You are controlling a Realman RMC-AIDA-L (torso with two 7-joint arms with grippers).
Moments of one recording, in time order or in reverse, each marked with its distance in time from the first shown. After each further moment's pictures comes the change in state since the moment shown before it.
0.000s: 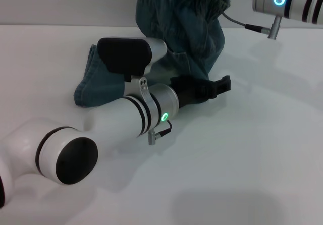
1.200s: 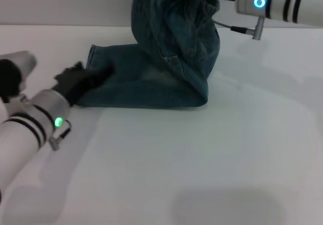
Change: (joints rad) left arm 0.470 0.021 -0.358 0.204 0.284 0.053 0.095; right arm 0.080 -0.001 -0.027 0.104 0.002 0.066 -0.079
